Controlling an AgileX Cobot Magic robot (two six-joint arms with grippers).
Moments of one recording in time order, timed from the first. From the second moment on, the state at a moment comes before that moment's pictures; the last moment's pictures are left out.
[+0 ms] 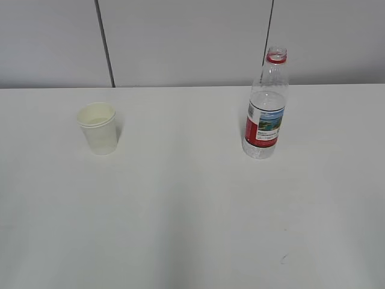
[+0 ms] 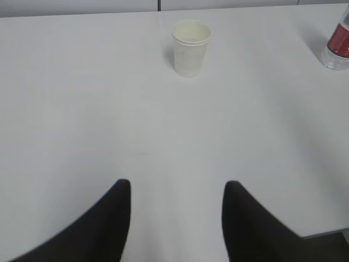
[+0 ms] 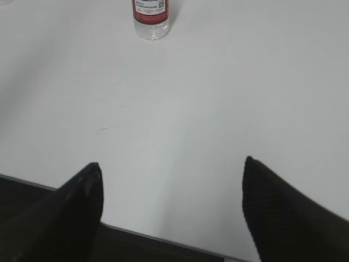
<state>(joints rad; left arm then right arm) -0.14 -0.01 -0.52 0.00 1.11 -0.01 0.14 -0.02 -0.49 0.02 1.14 -0.09</state>
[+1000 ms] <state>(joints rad) -0.13 -0.01 -0.52 -0.01 1.11 -0.01 0.04 -0.02 -0.49 0.02 1.14 -0.09</state>
